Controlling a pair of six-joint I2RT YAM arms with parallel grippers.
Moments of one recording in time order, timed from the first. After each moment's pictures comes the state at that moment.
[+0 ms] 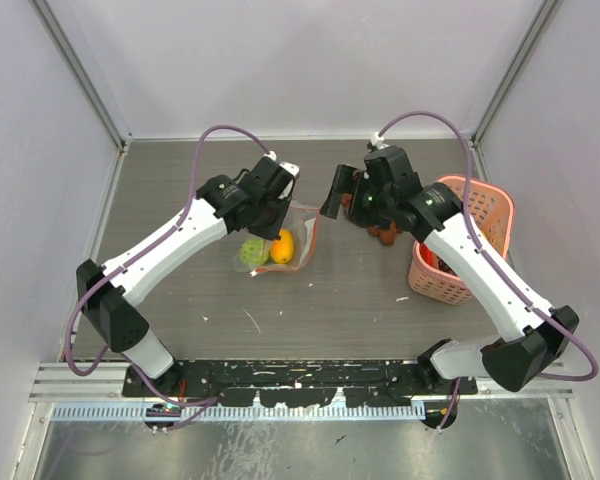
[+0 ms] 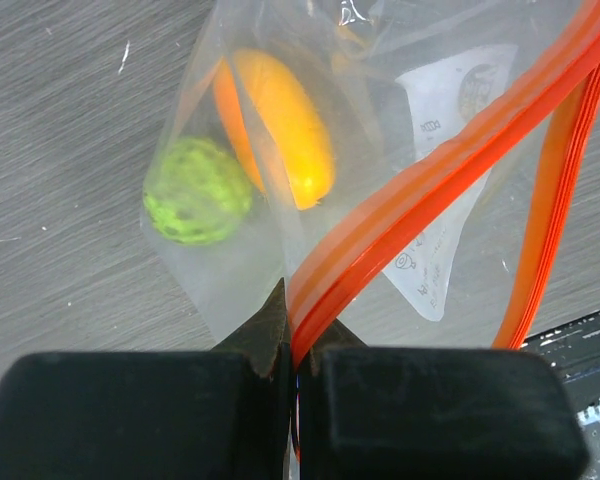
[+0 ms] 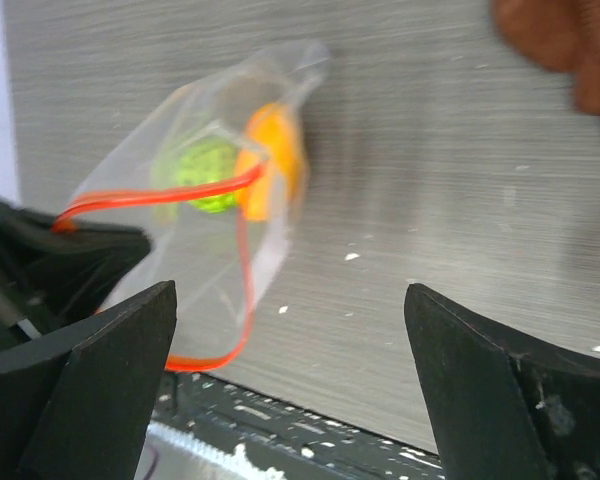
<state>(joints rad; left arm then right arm) -0.78 1.62 1.64 -1.01 -0.15 -0.32 0.58 1.33 1.44 -0.83 -0.01 0.69</state>
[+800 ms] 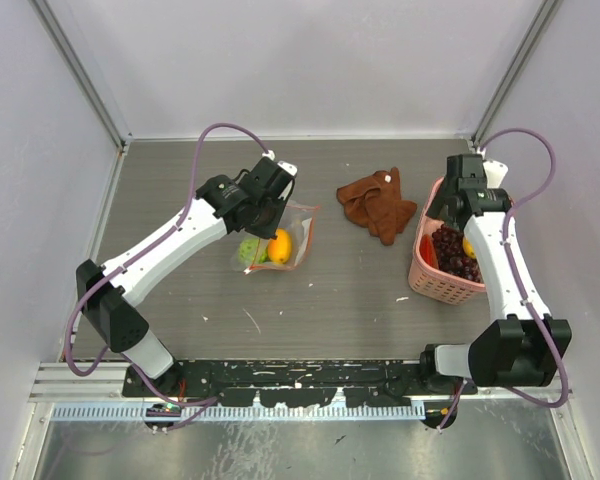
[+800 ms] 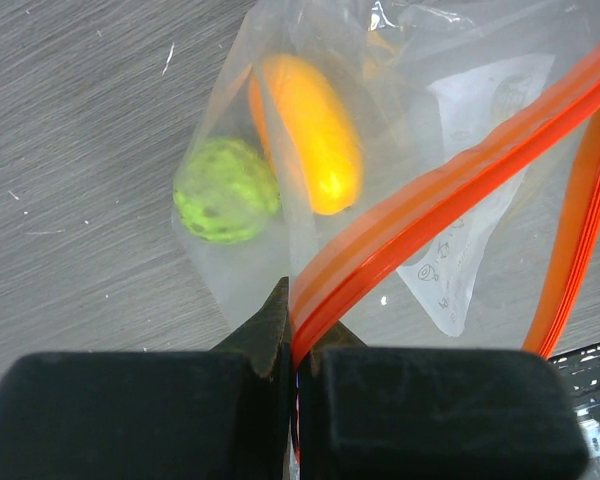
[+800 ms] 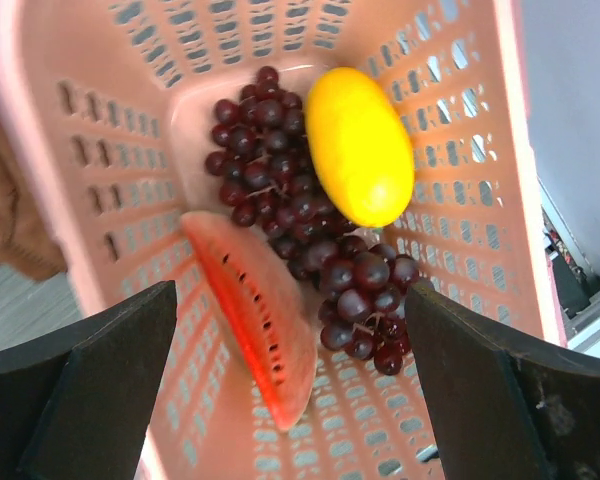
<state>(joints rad) -0.78 1.62 1.64 -1.03 -0.23 -0.29 0.02 1.30 1.28 -0.92 0.47 0.45</state>
